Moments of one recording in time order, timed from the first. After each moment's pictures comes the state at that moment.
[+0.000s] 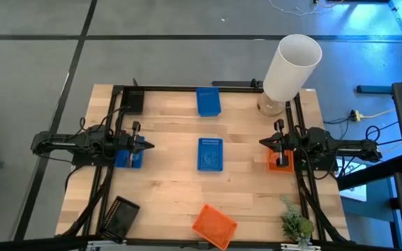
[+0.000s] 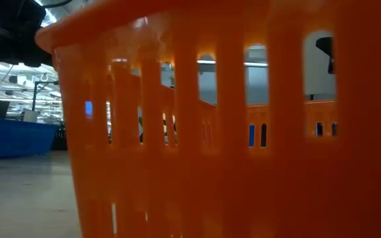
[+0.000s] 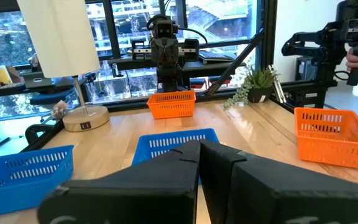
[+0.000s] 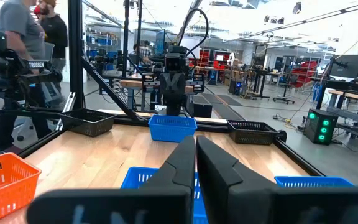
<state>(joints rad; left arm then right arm) 0.00 0.00 0.01 0.10 0.04 0.08 0.00 0.01 0.01 0.13 -0.02 -0.09</state>
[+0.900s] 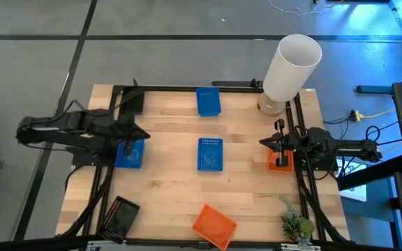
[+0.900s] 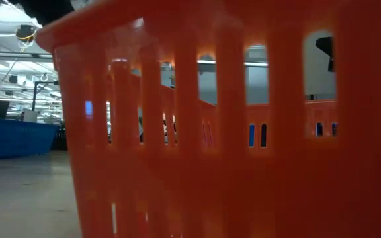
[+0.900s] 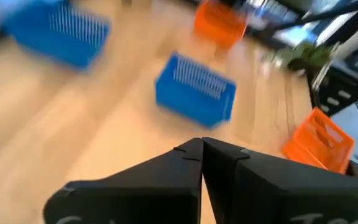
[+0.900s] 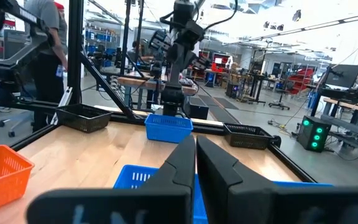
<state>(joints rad) 0.00 0.55 0.72 -0.64 -0.09 -0.52 0.00 0.01 0.01 0.13 -0.02 -0.14</state>
